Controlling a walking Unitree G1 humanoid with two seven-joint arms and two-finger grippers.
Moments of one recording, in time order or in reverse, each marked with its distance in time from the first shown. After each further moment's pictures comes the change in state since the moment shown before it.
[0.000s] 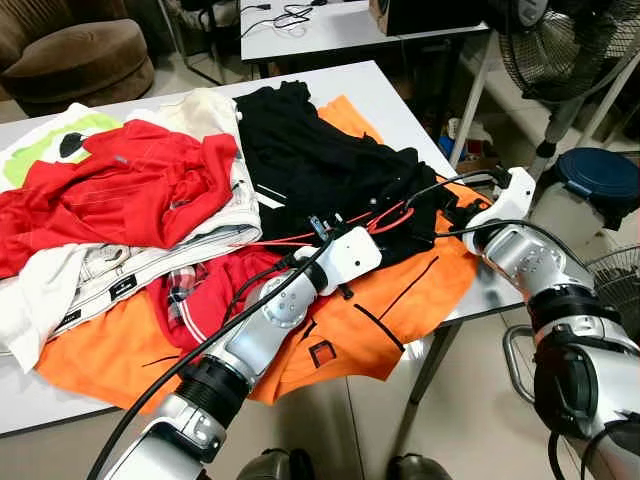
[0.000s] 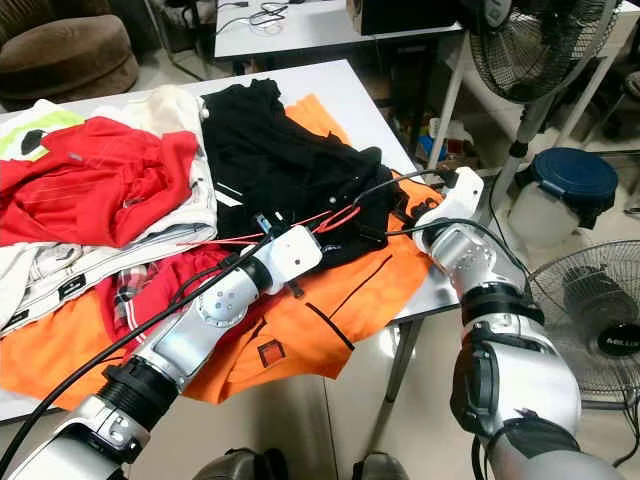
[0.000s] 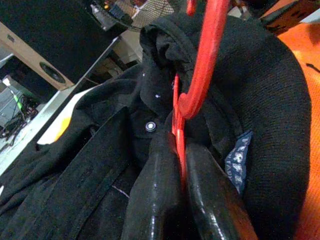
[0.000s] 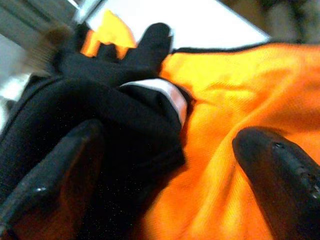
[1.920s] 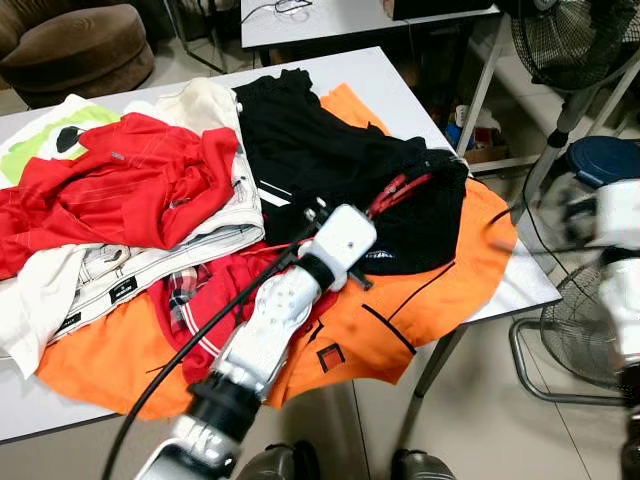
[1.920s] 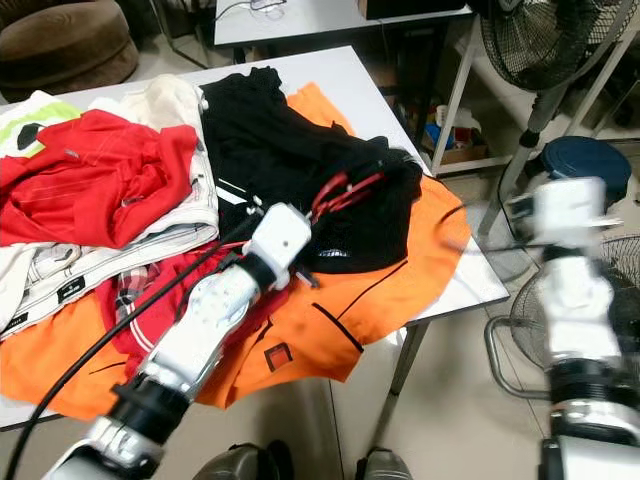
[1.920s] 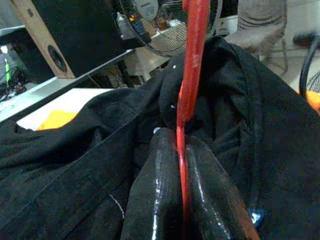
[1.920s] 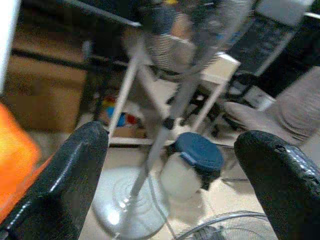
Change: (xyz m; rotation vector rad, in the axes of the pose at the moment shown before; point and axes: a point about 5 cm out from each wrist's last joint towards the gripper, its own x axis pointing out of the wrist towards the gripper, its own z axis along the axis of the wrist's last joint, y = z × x) left arm 0.000 0.001 0.027 -0.348 -0.162 0.088; right arm -0.078 -0.080 0.043 -0.924 -0.449 -0.428
